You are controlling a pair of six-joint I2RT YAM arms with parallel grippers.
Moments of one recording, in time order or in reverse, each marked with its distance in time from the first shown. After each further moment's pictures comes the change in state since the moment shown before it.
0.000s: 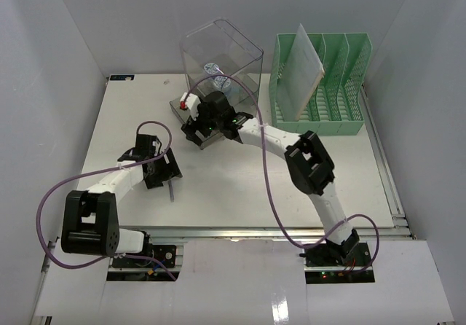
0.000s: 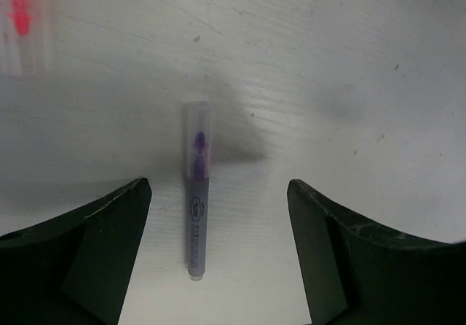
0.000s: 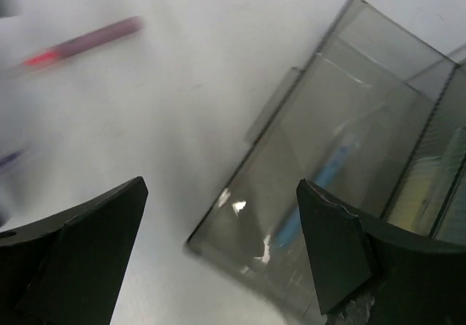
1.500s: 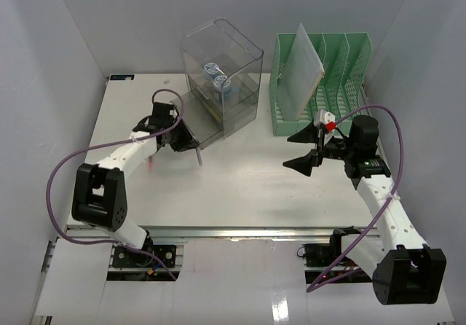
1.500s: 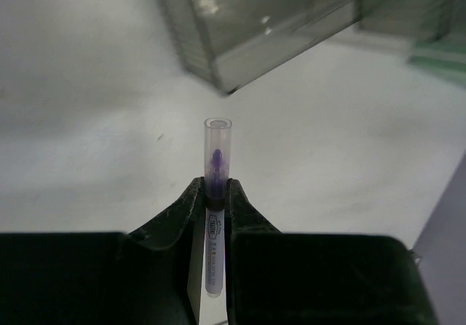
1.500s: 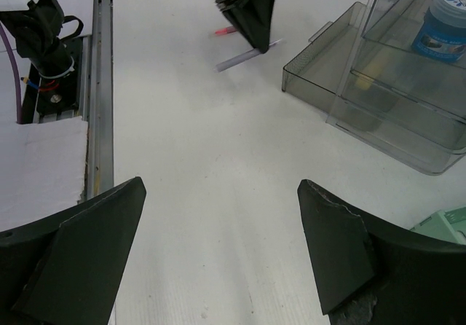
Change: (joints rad) left arm -0.146 0.201 0.366 0.016 0.127 -0.226; right arm -0.759 -1.271 -1.113 -0.026 -1.007 -0.010
